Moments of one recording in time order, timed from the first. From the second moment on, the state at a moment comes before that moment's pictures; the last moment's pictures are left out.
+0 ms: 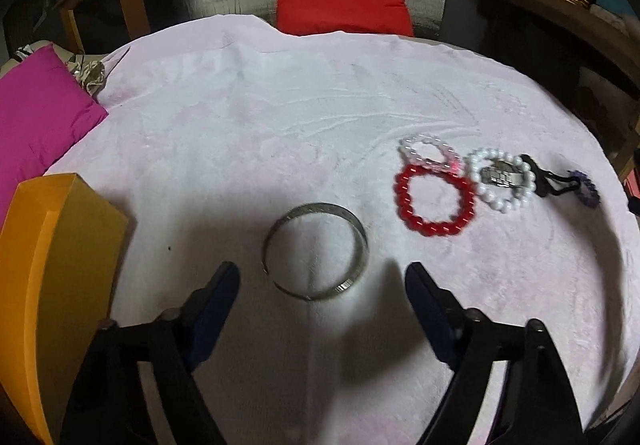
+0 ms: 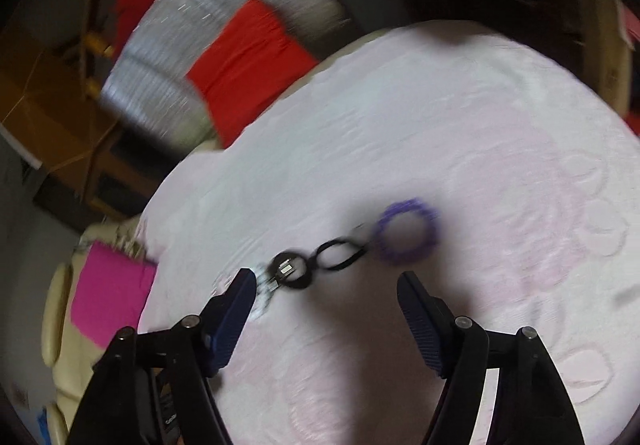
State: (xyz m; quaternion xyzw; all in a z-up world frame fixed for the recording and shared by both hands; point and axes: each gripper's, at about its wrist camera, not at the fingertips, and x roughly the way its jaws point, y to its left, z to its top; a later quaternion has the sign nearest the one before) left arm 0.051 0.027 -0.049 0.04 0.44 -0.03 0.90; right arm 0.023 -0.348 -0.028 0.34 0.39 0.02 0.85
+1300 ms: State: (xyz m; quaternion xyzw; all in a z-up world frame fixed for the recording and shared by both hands) left arm 0.047 0.040 -0.040 -0.01 0.42 -0.08 0.90; right arm 0.096 -0.229 -0.081 0.36 0.47 0.13 0.79
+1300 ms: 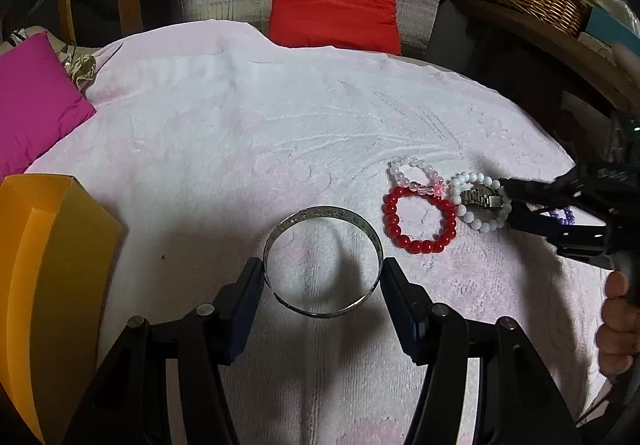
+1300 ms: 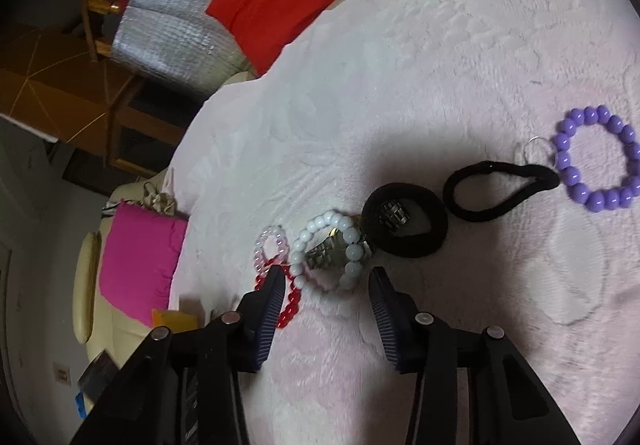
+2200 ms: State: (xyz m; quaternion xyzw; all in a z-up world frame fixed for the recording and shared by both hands) left arm -0.019 0.074 0.031 -0.04 0.34 -0.06 0.94; right arm 0.034 -0.166 0.018 0.27 0.36 0.18 0.87
